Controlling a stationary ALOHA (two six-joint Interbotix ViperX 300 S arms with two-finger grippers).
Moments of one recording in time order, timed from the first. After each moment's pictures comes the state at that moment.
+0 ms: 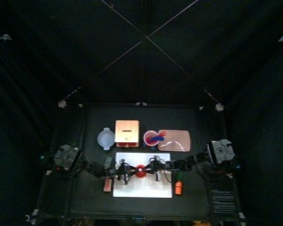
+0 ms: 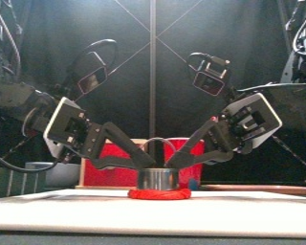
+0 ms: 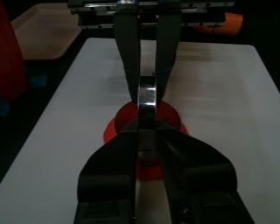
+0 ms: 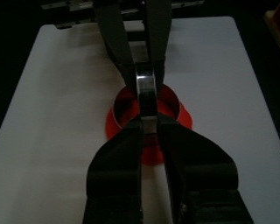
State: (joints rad) left arm -0.32 0.42 0.85 -0.60 -0.91 0.20; right arm 0.10 0.25 0.89 0.08 -0.64 0.02
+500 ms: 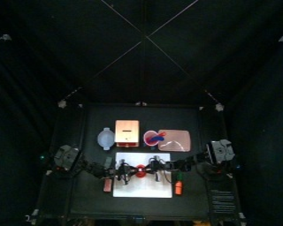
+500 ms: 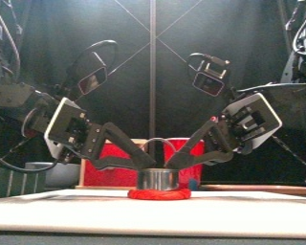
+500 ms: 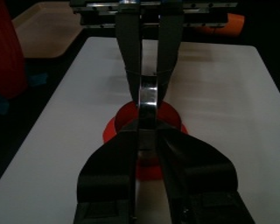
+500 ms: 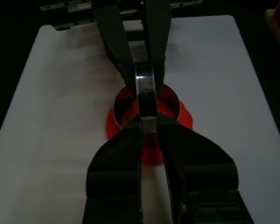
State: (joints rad) left arm -0.32 0.43 0.85 -0.61 -0.91 0.20; right arm 0.10 0.25 0.89 0.09 -0.64 0.02
